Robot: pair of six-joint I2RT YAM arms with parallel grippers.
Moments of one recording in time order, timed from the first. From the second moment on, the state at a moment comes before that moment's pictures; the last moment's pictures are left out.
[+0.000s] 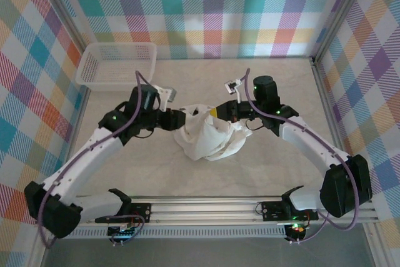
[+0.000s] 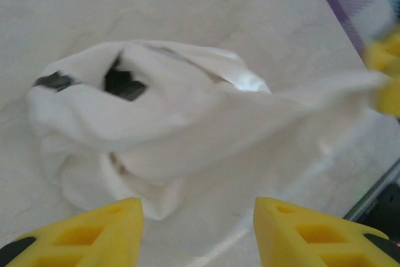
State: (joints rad) left arm -0.59 1.16 1.13 -0.68 0.21 -0.31; right arm 0.45 1.33 1.01 -0.16 -0.96 0.47
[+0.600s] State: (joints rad) left arm -0.66 1.50 1.26 -0.57 0.12 -0.28; right arm 0.38 1.36 1.11 -0.31 -0.82 0.46
